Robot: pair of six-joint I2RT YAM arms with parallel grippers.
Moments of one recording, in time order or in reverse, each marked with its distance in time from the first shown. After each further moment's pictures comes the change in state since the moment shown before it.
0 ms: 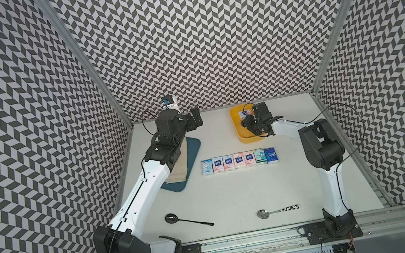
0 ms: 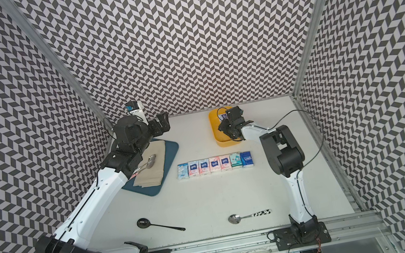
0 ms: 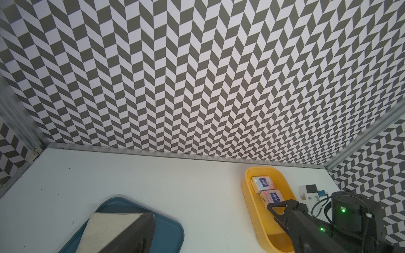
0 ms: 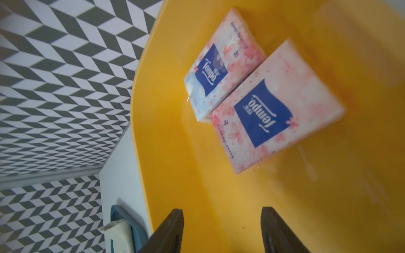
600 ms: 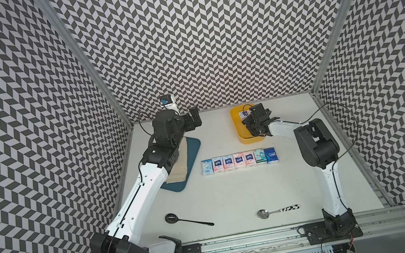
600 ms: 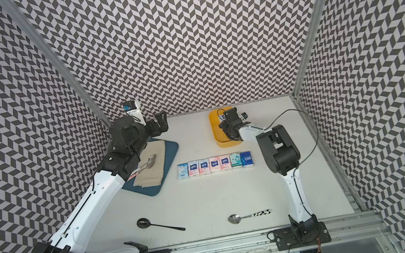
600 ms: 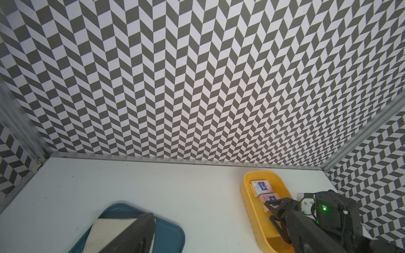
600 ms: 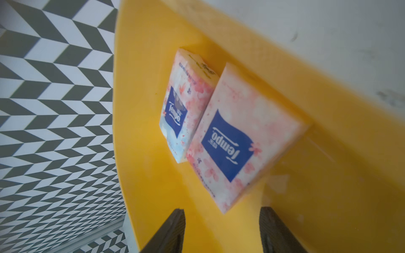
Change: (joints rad) left arm 0.003 -0.035 0.001 -0.005 0.004 0.026; right arm 0.015 0.064 0.049 0.020 0.135 0.303
